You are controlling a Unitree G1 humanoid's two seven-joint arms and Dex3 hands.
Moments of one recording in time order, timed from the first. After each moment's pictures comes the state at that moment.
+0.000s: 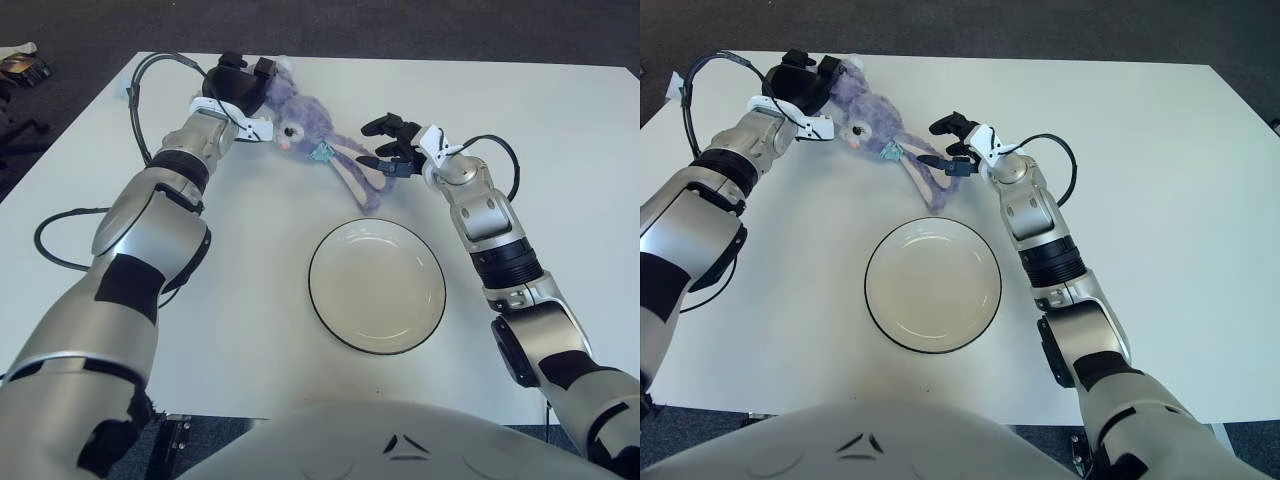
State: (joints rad) left arm -1.19 0.39 -0.65 1.36 0.85 -0.26 0.39; right arm -0.65 -0.19 0.22 0.11 -0.19 0.62 0.37
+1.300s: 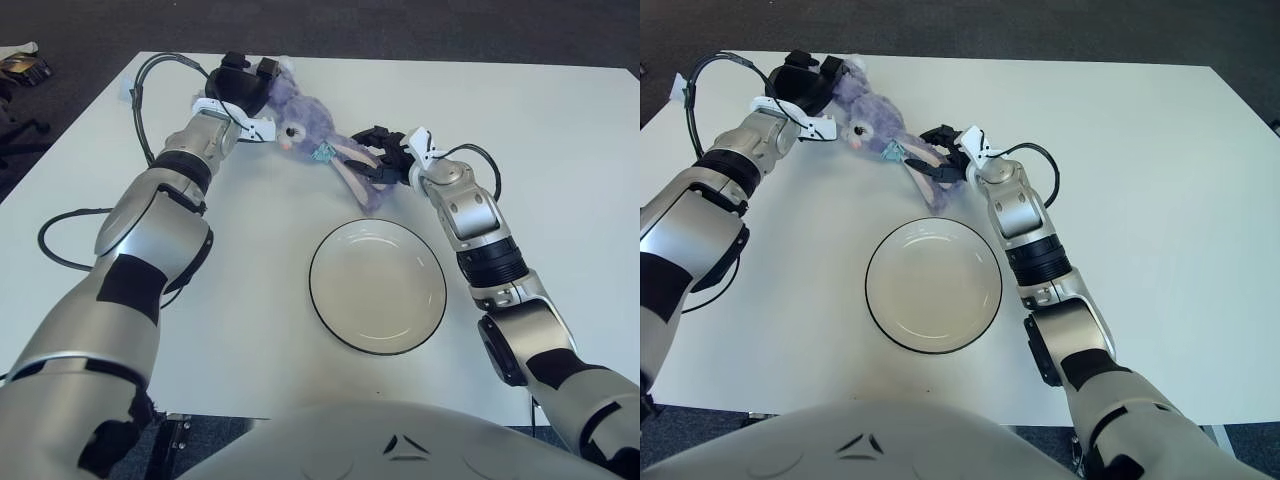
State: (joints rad) left arm -1.19 0.38 -0.65 1.36 0.85 -0.26 0.40; right arm -0.65 -0.15 0.24 0.13 -0.14 0.67 0.36
